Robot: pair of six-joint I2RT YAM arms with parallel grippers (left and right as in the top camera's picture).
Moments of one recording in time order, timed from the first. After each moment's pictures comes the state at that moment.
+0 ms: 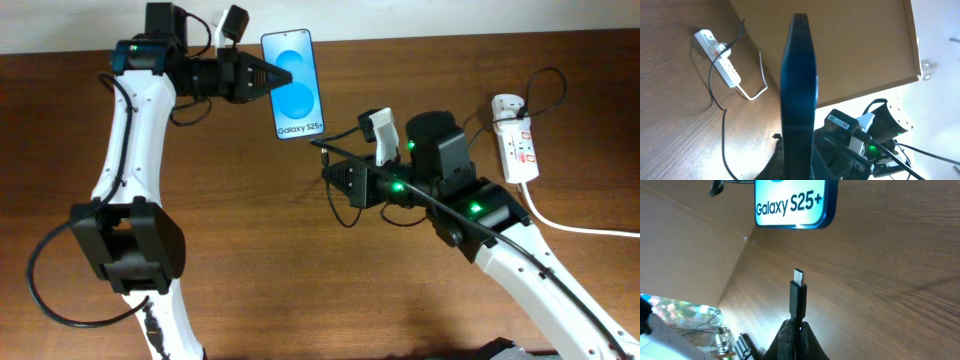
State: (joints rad) left arm -0.04 2.14 2.13 -1.17 1.51 0.09; right arm 0.47 1.30 1.10 -0.38 -0.57 0.51
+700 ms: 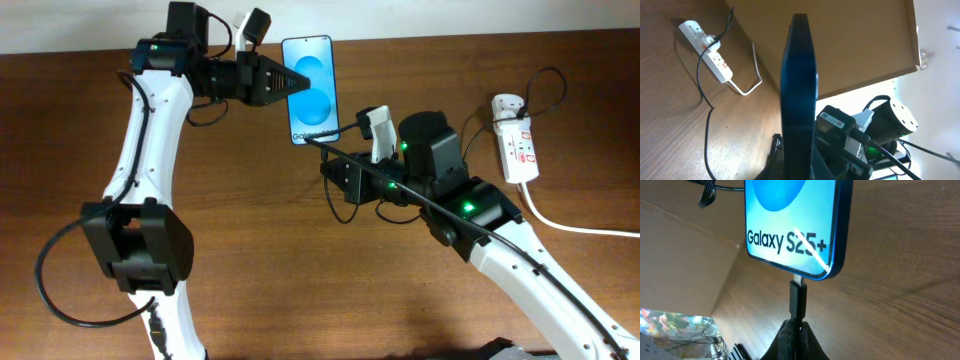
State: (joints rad) left arm -0.10 2.14 2.13 -1.16 1.51 0.09; right arm 0.48 1.31 1.10 -0.35 -0.52 0.55
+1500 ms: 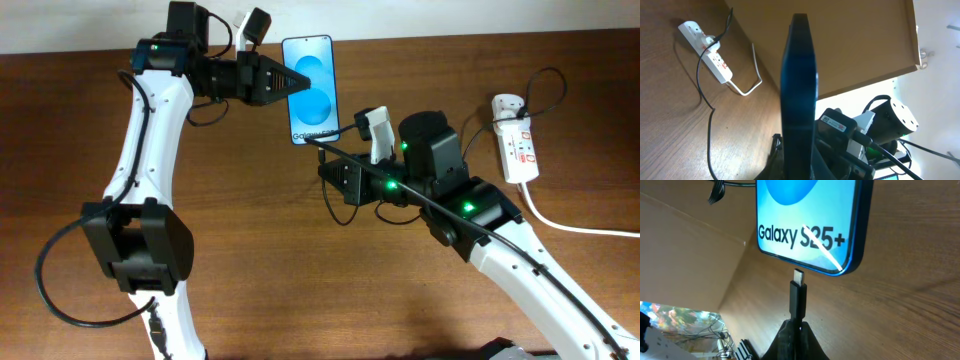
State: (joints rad) left arm -0.10 2.14 2.13 -1.16 1.52 0.09; right arm 0.48 1.31 1.10 -0.35 -0.56 0.55
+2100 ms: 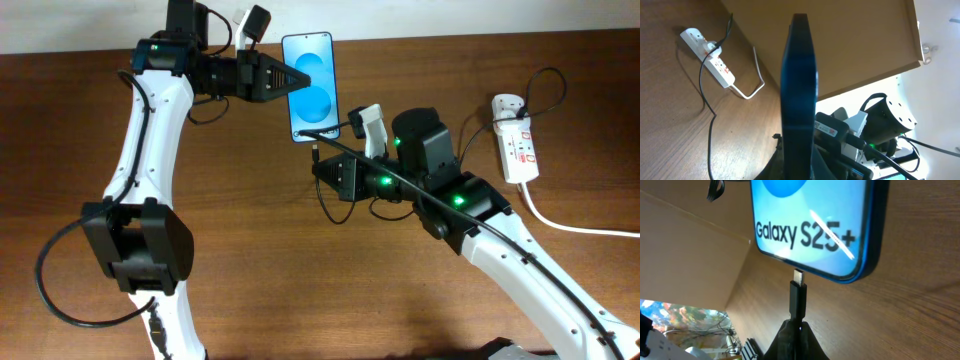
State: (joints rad) left arm -0.10 2.14 2.13 -1.11 1.52 0.09; right arm 0.48 1.36 1.10 -0.30 -0.60 0.58
